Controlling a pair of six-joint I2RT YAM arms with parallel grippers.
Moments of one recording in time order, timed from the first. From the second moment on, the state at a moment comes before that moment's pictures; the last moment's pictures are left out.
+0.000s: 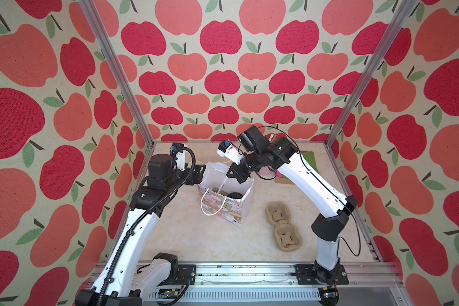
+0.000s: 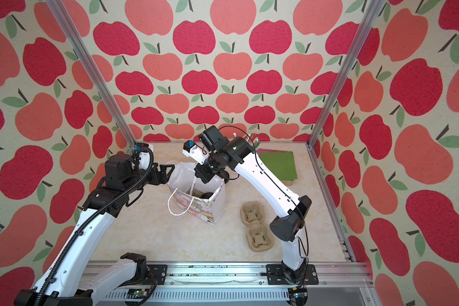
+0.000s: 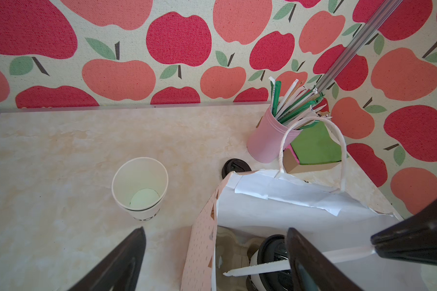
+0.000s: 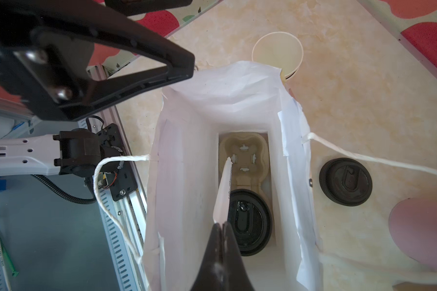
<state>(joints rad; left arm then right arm) -0.19 1.01 1.10 -0.54 0.26 -0.17 0.93 1.95 2.32 -1.31 -0.28 -0.12</state>
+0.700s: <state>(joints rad) -0.16 1.00 1.07 -0.52 0.30 -0.17 0.97 2.18 2.43 -1.43 -0.21 -0.14</state>
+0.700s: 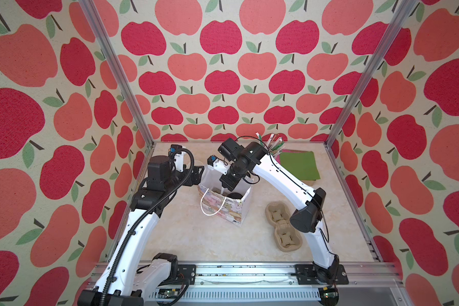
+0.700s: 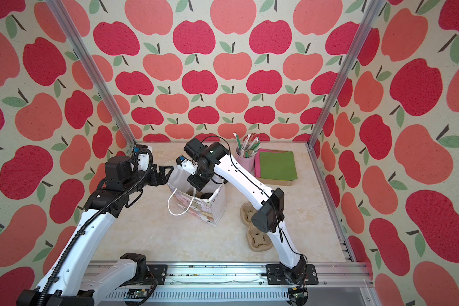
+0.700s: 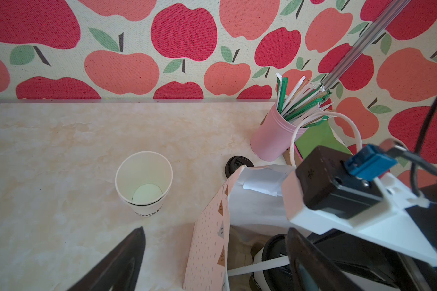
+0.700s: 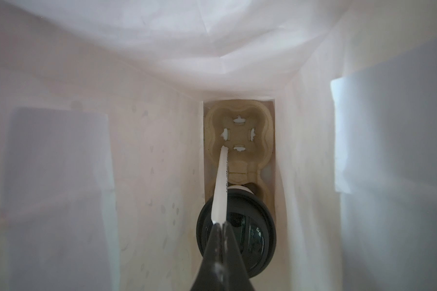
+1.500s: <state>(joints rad) -0.15 0.99 1.07 -0.51 0.31 -0.17 0.95 1.90 2.43 -1.31 -0.11 -0.16</state>
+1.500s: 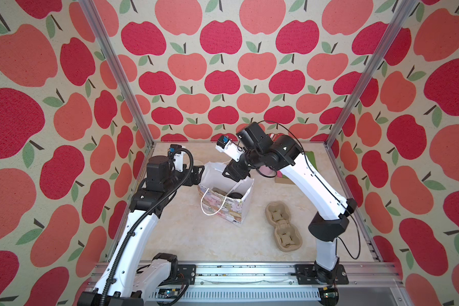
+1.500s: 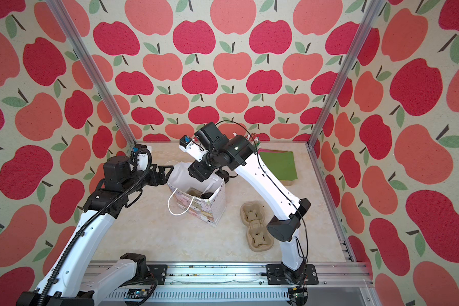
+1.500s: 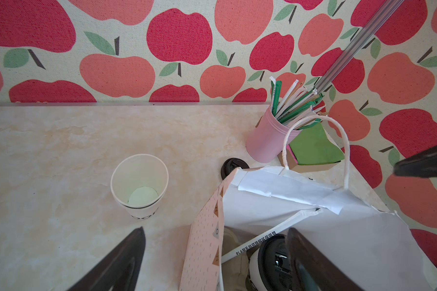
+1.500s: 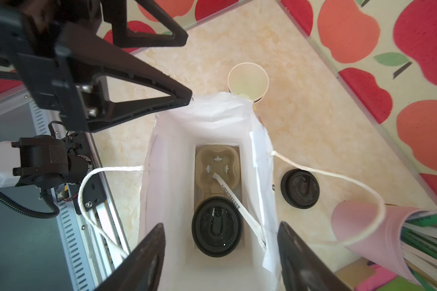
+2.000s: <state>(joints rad) -0.15 0.98 1.07 -0.51 0.31 -0.17 0.25 1.31 1.55 -0.83 -0.20 0.11</state>
